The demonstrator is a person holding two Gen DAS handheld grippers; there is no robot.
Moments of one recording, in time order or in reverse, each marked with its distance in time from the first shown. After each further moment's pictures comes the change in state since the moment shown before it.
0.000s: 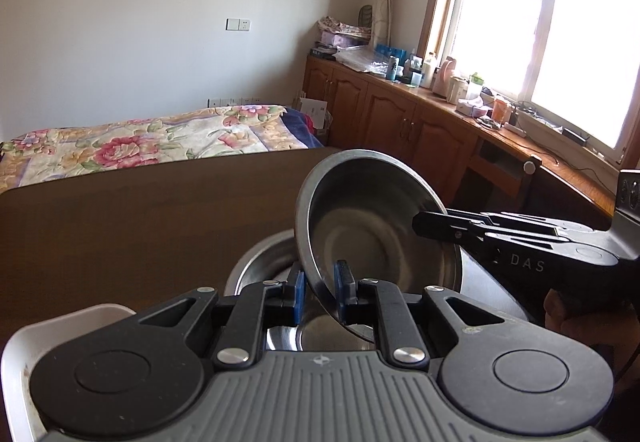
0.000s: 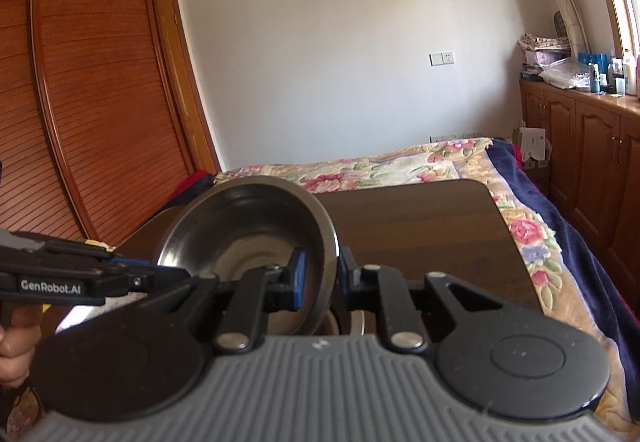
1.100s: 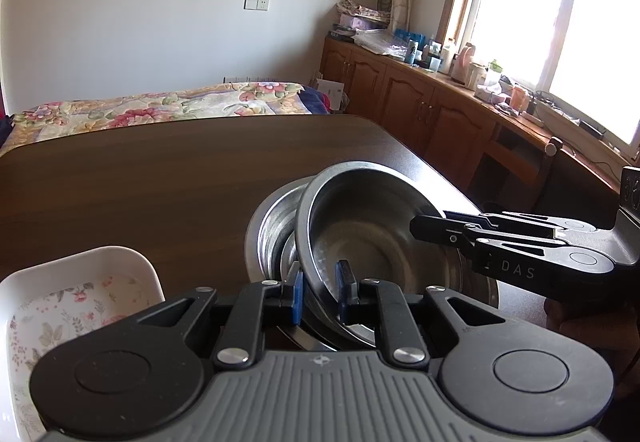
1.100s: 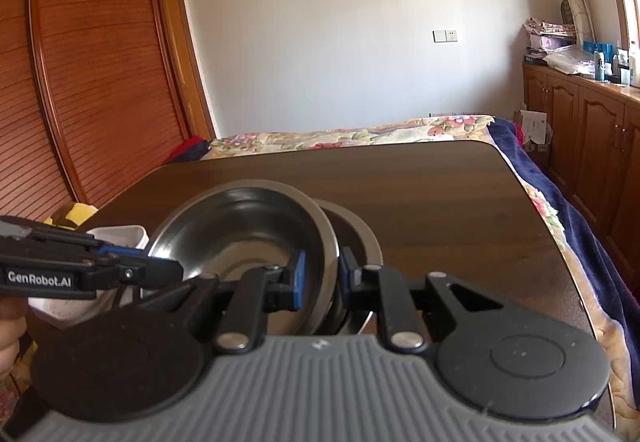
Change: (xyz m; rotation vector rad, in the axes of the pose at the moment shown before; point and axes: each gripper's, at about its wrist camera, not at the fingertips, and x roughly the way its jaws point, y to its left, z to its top) left arm 0.019 0.015 -0.032 -0.042 0.046 0.037; right arm 0.014 0.018 -0.029 -0.040 0.074 -0.024
